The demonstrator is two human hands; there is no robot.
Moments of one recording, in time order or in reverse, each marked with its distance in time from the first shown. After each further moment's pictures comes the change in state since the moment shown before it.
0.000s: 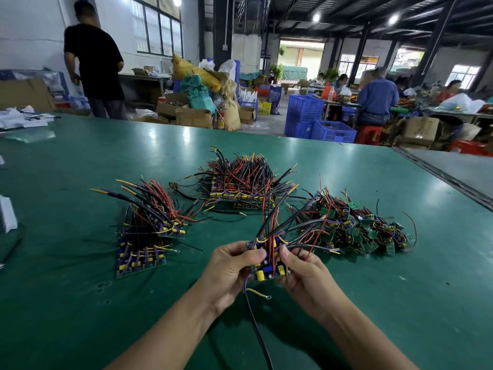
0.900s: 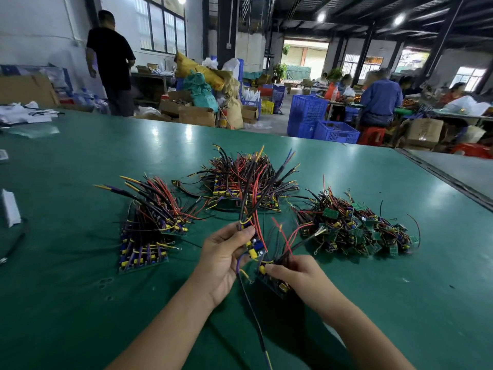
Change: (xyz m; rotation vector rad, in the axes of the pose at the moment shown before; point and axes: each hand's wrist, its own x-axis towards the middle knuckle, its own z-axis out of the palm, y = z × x) left_hand 0.006 0.011 -0.002 -0.126 0.109 0.153; right_hand 0.000 -0.002 -0.006 -0.975 0.168 0.085
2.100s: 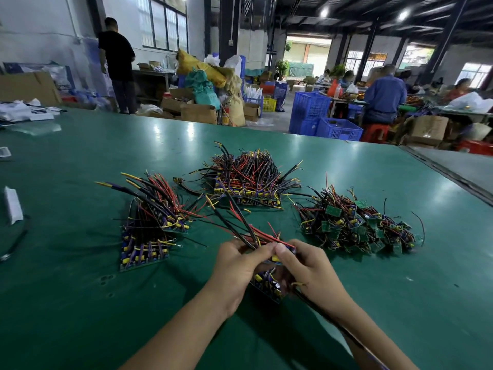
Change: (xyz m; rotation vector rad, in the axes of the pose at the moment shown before) left_hand -0.012 -0.020 0.011 0.268 -0.019 0.003; right_hand -0.012 -0.019 0.003 0.106 0.068 -0.284
